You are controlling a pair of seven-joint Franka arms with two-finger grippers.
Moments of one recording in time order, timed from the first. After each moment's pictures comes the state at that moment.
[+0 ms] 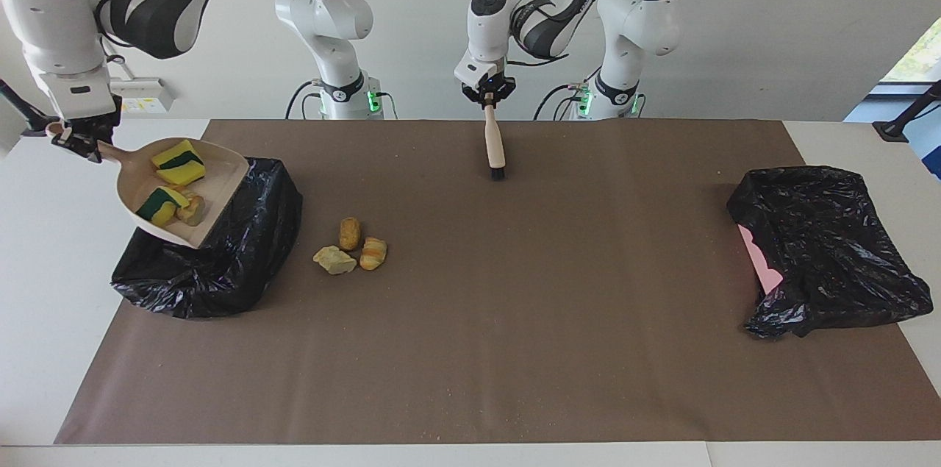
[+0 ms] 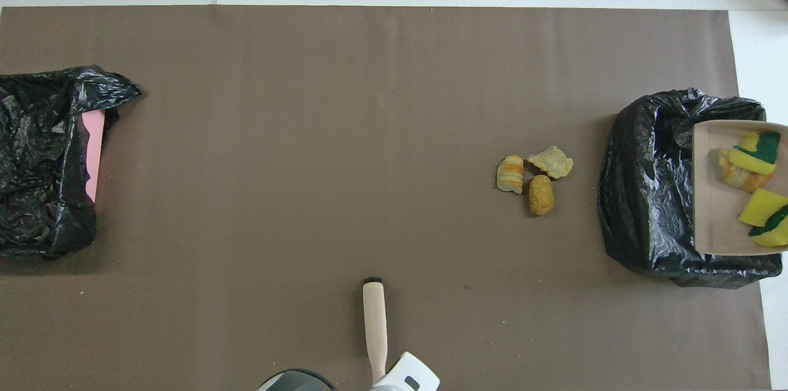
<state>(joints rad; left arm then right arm) -1.06 -0.16 -0.09 -2.47 -0.21 2.17 -1.04 -0.27 -0.03 -0.12 -1.92 -0.52 2.03 -1.69</state>
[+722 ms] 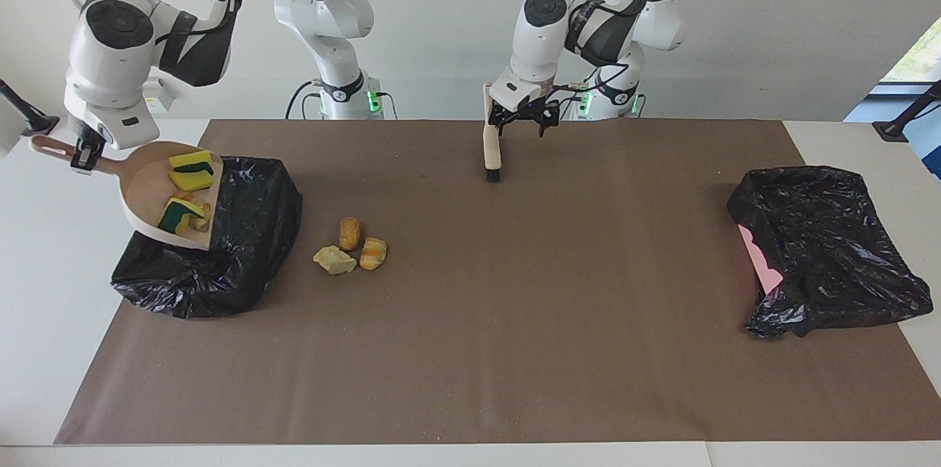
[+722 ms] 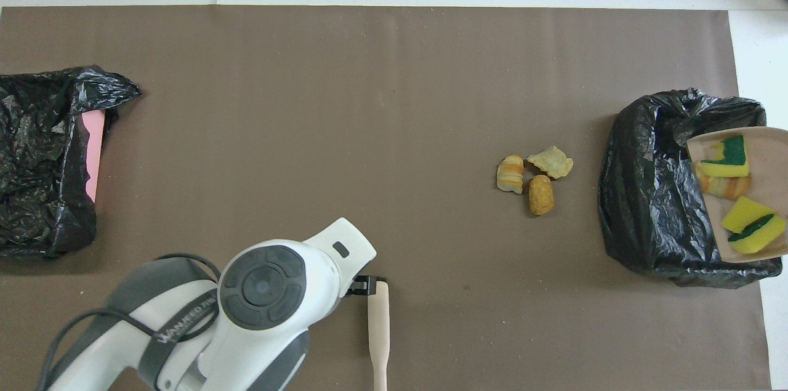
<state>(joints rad) -0.62 -0.16 -0.06 -2.14 -0.10 1.95 -0.53 -0.18 -0.02 -0.11 -1.94 -0.78 2.05 -1.67</state>
